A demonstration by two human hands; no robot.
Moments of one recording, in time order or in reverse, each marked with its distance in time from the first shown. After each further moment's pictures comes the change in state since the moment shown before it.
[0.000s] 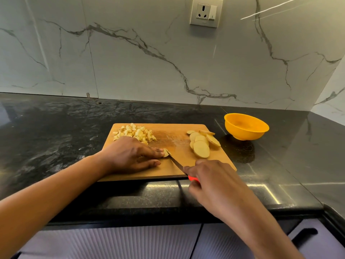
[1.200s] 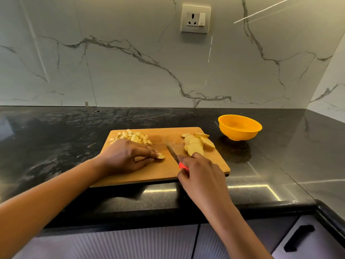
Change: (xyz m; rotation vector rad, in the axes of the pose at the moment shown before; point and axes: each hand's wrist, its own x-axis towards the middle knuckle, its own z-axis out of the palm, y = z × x) left_hand 0.003 -0.005 0.002 0.024 0.174 0.085; right_hand 0.015 0.012 0.039 0.091 0.268 0.185
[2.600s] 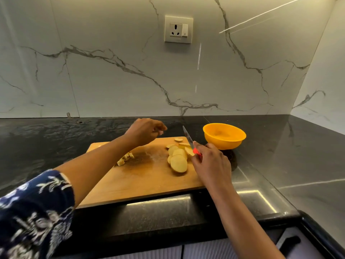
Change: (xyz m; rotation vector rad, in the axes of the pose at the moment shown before) left_hand 0.140 -0.051 0.044 0.036 -0.119 -0.446; right_hand 0.053 0.082 -0.003 -0.070 0.174 0.237
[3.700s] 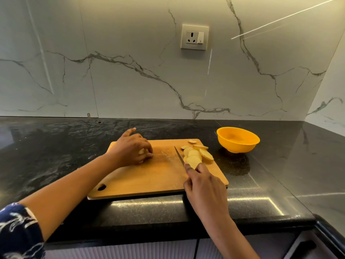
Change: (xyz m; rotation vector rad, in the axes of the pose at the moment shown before) left_hand -0.102 -0.037 -0.028 0.321 -0.074 0.112; right_hand -0.065 -0.048 0.019 -0.176 0.078 -0.210
